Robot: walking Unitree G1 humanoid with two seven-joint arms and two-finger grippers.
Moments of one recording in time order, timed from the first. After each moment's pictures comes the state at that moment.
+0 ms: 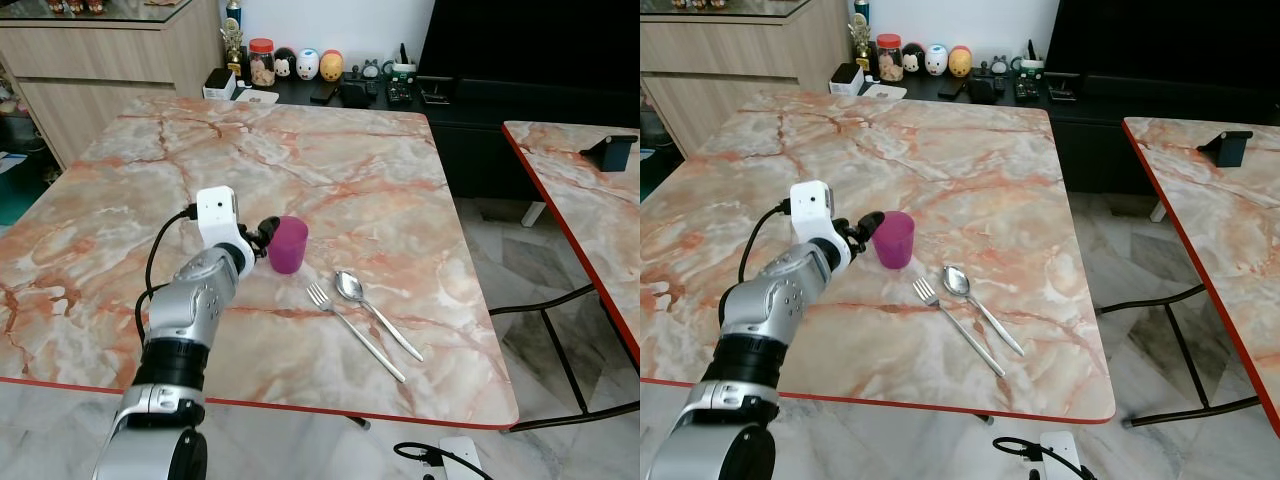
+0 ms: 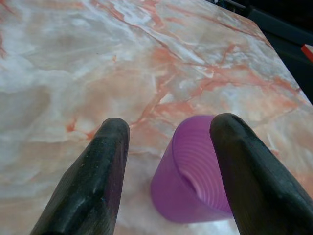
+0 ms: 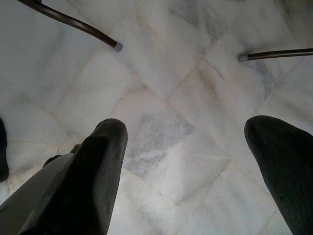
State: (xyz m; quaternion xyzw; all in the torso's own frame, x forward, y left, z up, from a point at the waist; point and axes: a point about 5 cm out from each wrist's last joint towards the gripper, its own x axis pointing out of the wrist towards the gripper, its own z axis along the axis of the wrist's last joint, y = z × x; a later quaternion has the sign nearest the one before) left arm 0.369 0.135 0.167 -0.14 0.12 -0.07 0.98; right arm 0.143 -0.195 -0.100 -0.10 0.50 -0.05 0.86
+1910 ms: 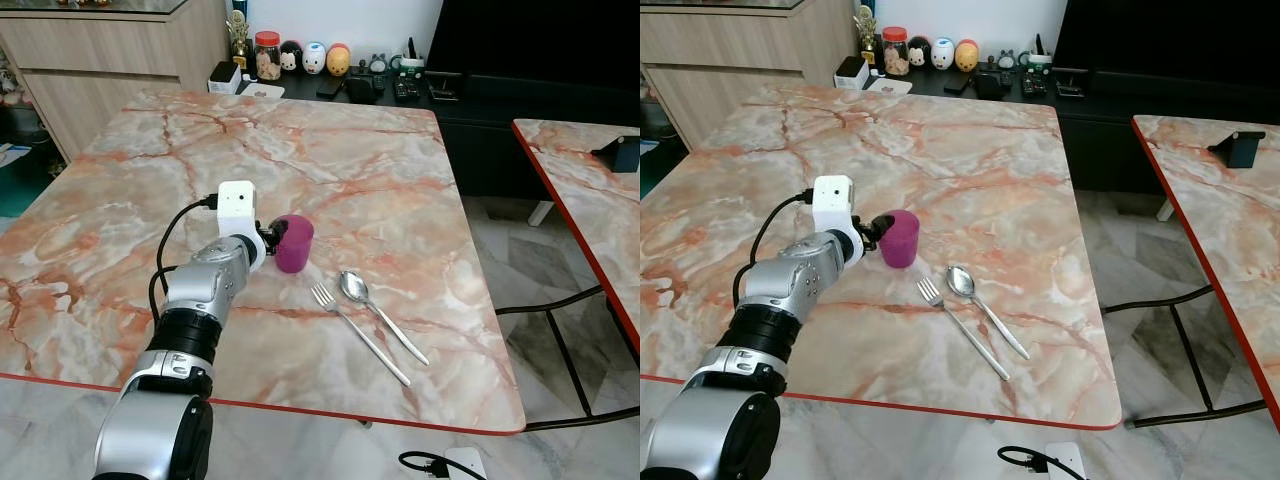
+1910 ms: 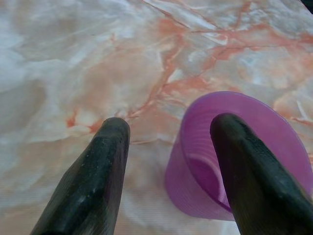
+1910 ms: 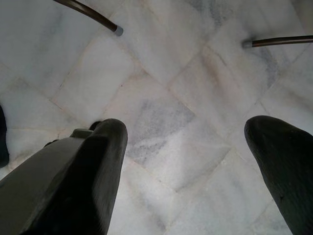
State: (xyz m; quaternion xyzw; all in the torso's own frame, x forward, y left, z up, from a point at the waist) left arm 0.381 0.117 0.161 -0.05 0.16 -0.09 0.98; right arm 0.131 -0.197 -0.104 -0.10 0.52 -0.05 0.85
